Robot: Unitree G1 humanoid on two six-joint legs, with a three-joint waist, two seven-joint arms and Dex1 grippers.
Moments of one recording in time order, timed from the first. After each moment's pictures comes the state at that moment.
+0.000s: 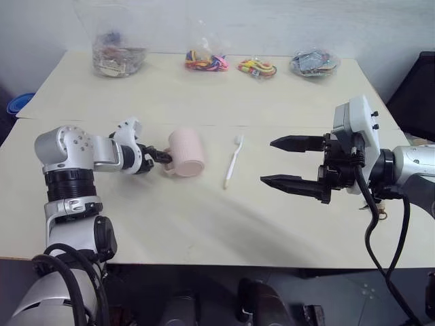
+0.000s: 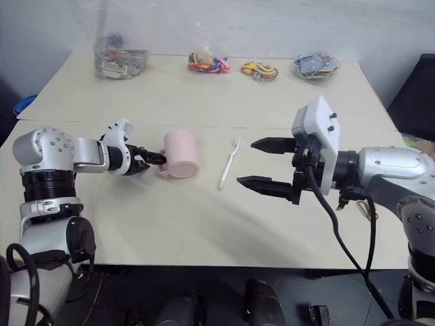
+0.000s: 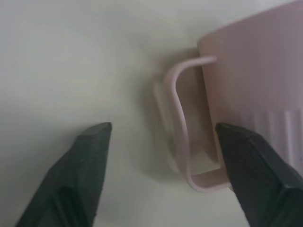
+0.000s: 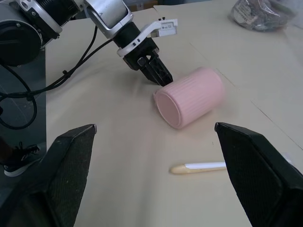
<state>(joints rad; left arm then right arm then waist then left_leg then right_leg) -1.02 0.51 0.25 0.44 -0.59 1.59 -0.06 -0.57 -0.90 -0.20 -0.59 1.00 1.00 0.75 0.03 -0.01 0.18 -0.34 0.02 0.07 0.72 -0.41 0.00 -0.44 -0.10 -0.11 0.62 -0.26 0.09</state>
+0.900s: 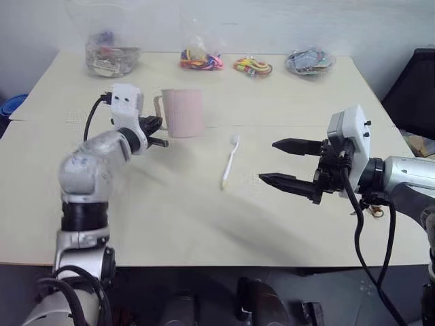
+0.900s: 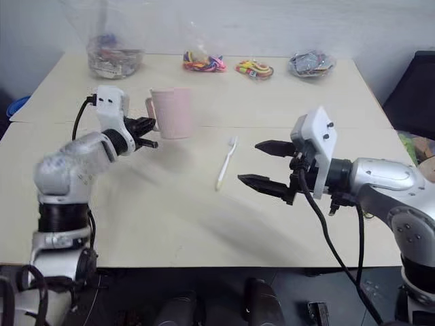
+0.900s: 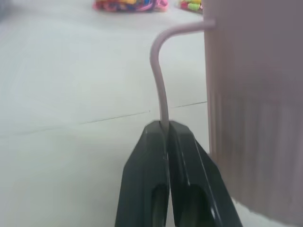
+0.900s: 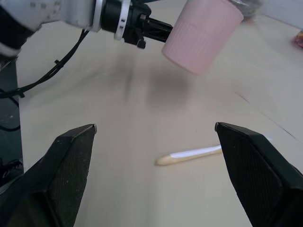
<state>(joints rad) -0.66 0.42 0.09 -0.02 -0.30 0.65 -0.15 -0.49 -0.85 -0.19 -0.59 0.96 0.94 0.64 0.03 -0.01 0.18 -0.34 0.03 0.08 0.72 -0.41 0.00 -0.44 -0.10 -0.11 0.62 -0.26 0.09</state>
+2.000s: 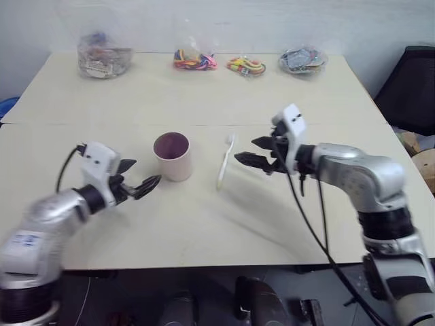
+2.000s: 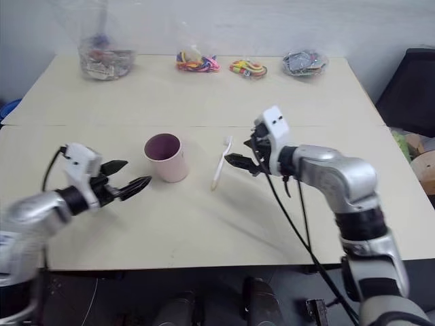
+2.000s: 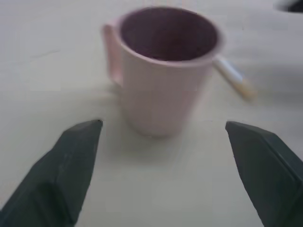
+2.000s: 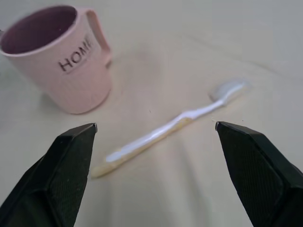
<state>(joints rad) -0.14 0.97 0.43 -0.51 -0.70 0.94 -0.72 -0.84 -0.42 0.11 0.08 0.63 1.00 0.41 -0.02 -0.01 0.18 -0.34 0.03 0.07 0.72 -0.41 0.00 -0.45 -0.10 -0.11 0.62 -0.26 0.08</state>
